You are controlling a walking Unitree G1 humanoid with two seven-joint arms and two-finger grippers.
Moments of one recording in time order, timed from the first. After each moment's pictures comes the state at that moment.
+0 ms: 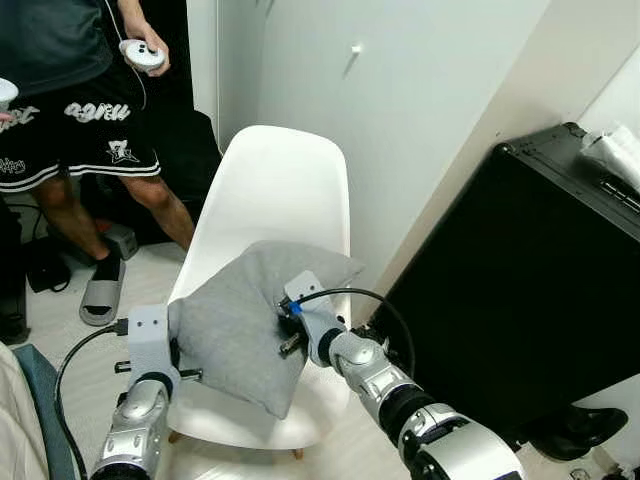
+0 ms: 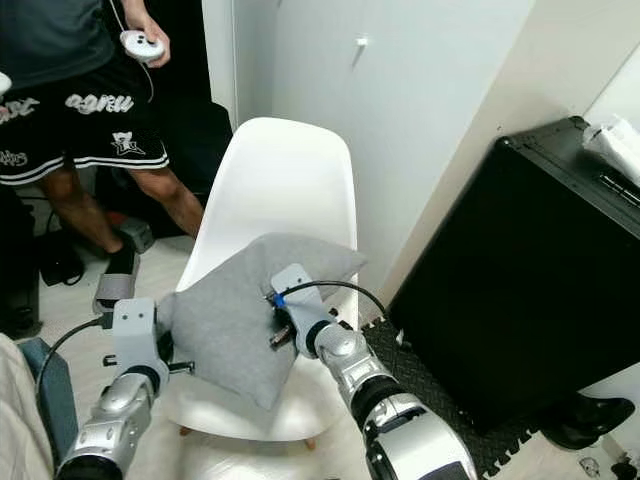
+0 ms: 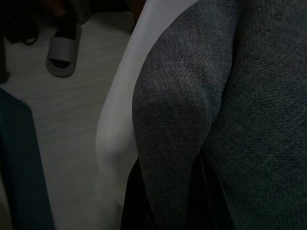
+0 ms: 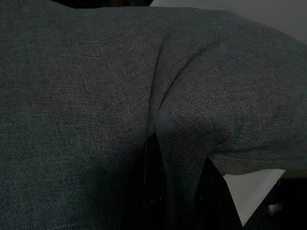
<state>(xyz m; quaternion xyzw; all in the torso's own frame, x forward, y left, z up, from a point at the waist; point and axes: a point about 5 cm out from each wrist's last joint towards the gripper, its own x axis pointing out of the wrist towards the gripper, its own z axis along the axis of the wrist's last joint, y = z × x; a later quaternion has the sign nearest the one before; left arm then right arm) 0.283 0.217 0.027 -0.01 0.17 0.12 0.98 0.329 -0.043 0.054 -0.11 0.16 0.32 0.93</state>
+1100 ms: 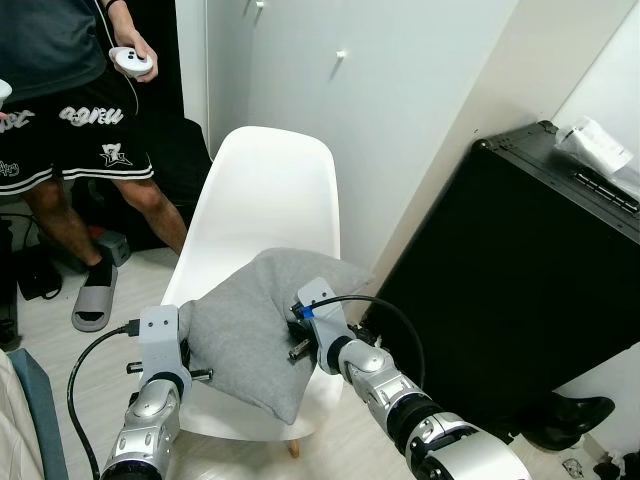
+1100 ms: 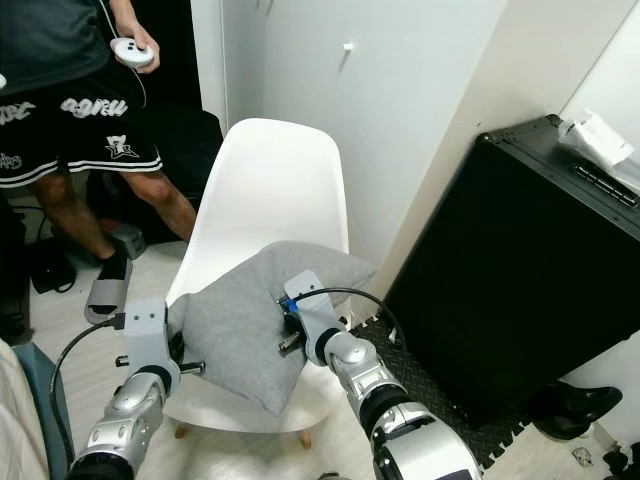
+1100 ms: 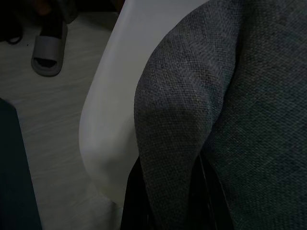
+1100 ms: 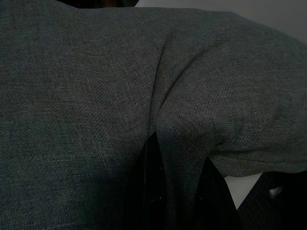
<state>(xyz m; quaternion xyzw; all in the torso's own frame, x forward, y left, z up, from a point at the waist) 0.284 0.208 0.023 -0.02 0.18 0.12 0.98 0.324 -0.052 0.045 -0.10 0.17 0.32 0.93</state>
